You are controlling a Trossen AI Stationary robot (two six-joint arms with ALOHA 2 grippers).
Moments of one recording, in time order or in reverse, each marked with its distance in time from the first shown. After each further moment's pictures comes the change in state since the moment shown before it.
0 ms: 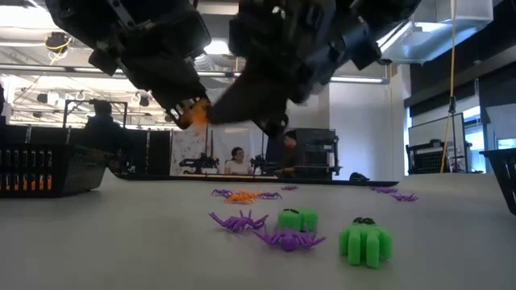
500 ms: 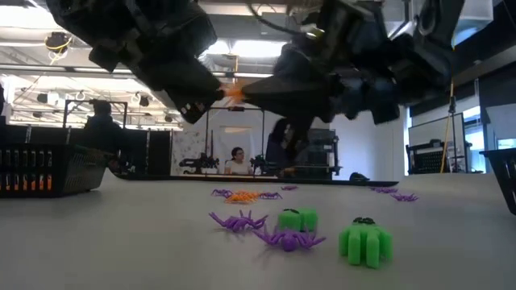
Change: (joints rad) left arm -0.006 0.000 0.008 0.029 -0.149 0.031; right arm -0.093 -0.002 -0.398 0.835 -0.191 0.296
